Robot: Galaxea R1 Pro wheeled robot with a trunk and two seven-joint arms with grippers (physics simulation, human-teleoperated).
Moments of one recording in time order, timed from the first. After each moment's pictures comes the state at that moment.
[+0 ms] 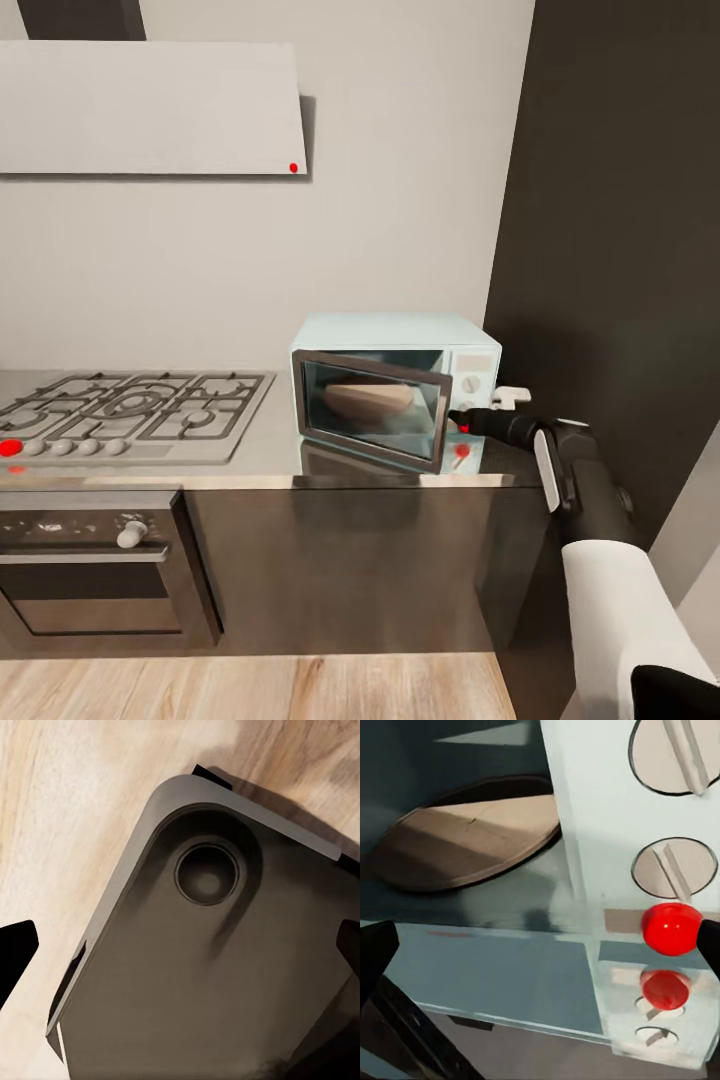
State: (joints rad) left arm 0.00 0.04 -0.01 -0.09 0.52 -0.01 0.00; right arm -0.84 -0.02 -0.24 -1.13 0.12 0.72 0.54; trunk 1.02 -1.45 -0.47
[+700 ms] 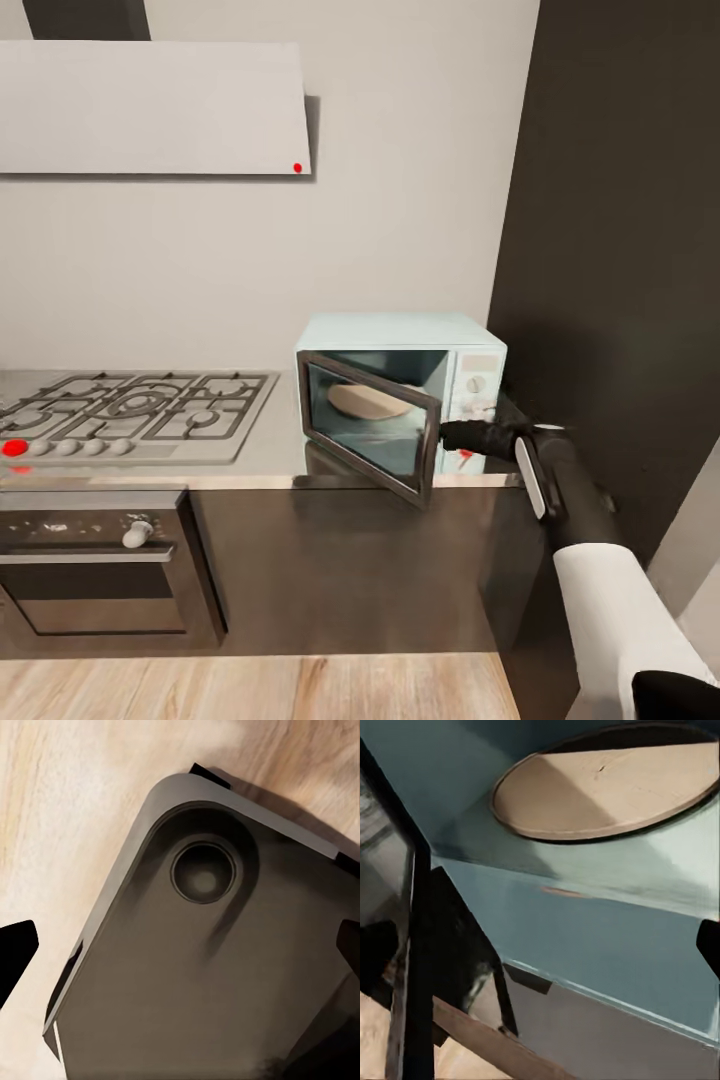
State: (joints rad) left arm 0.00 0.04 -0.01 -0.09 0.52 -0.01 0.00; right arm -0.83 -0.02 -0.12 -1.08 0.09 0.71 0.73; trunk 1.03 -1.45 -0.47
